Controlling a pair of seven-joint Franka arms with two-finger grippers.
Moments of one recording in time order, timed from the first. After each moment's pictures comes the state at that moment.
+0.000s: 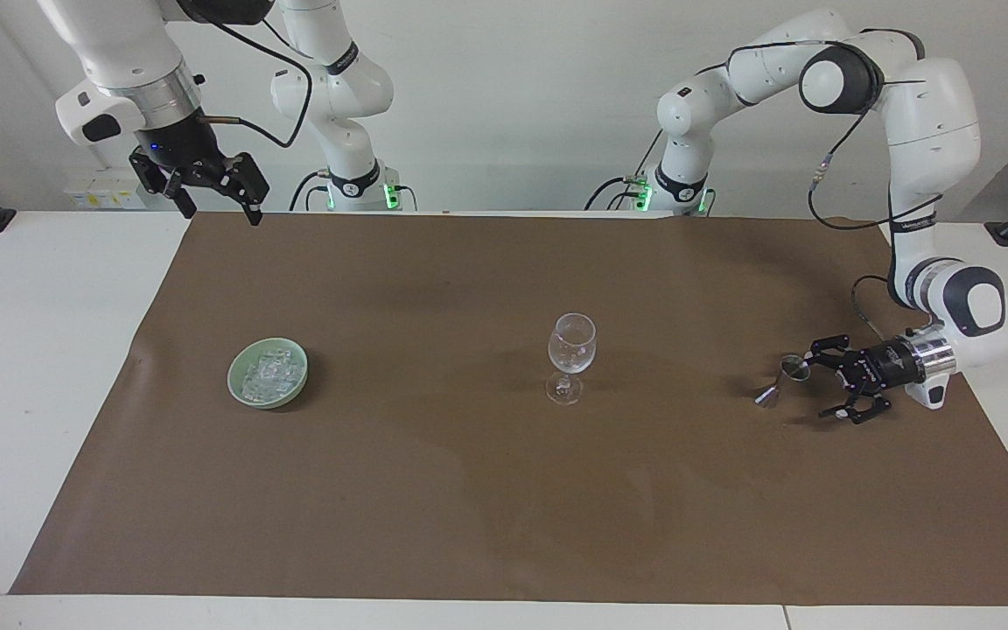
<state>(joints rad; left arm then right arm) 0.56 0.68 -0.14 -1.65 -1.05 1.63 -0.81 0.10 -0.03 -0.13 -1.53 0.00 1.50 0.12</state>
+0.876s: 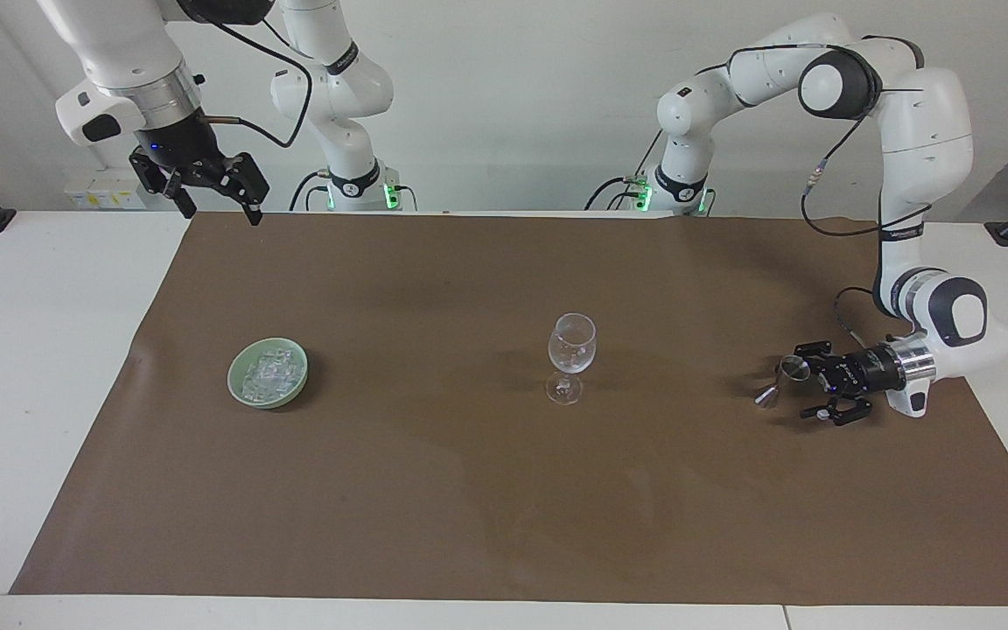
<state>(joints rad) 0.56 0.71 -0.18 -1.65 -1.07 1.61 -0.66 0.10 -0.03 -0.13 -1.53 0.00 1.50 0.12</state>
